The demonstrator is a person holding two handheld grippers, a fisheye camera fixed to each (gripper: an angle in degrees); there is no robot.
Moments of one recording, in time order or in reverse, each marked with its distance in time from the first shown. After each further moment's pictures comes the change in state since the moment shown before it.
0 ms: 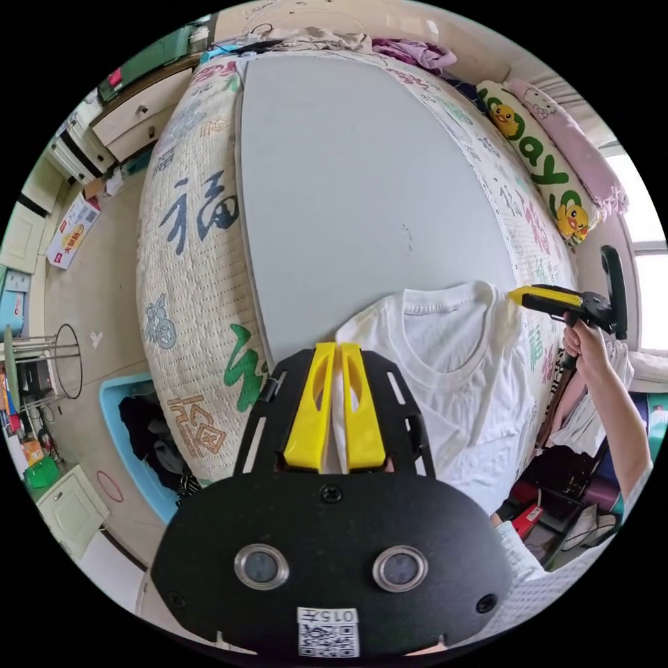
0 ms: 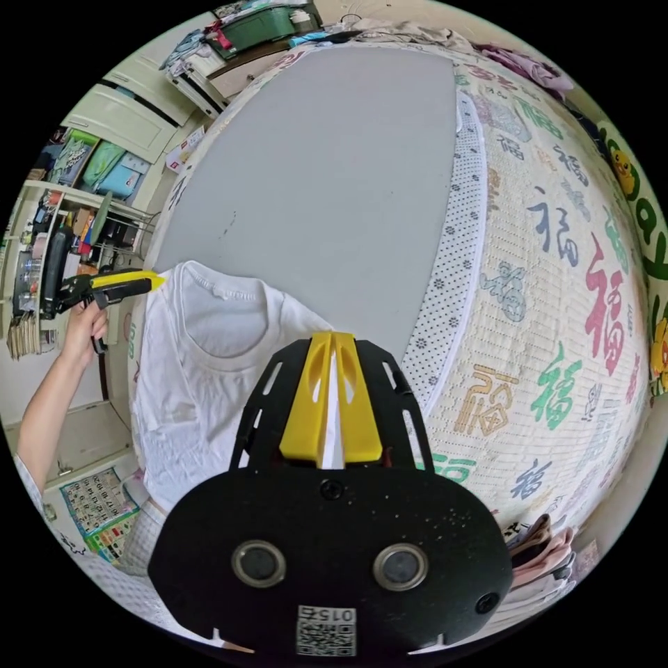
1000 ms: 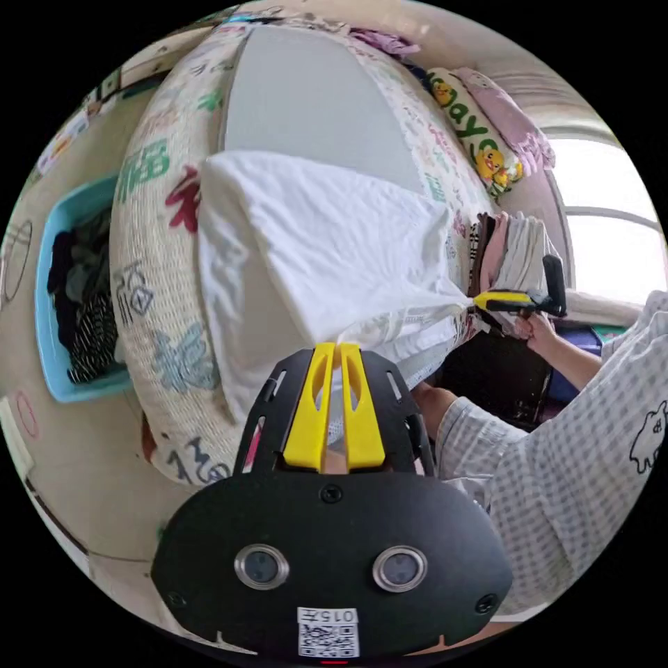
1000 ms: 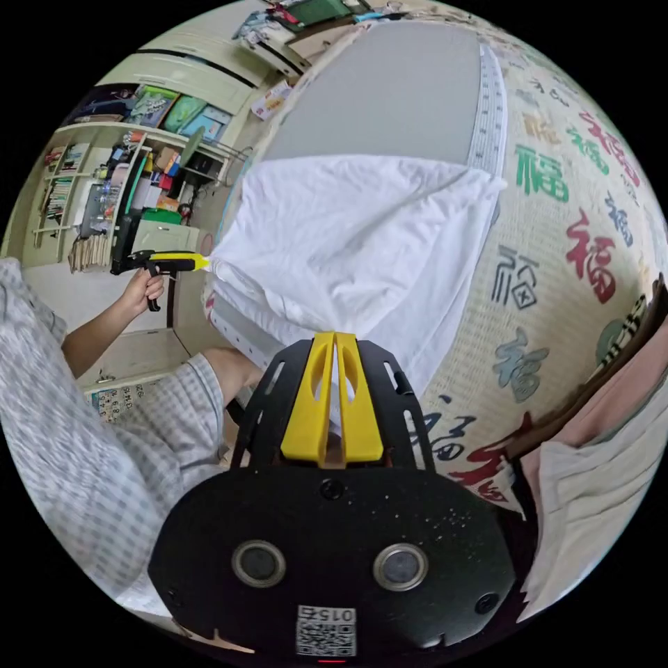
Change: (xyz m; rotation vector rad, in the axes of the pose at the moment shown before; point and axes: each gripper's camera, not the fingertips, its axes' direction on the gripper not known) left arm 0.025 0.386 0.033 -0.110 0.358 -0.118; right arm -0.109 0.306 0.261 -0.184 -0.292 -0.094
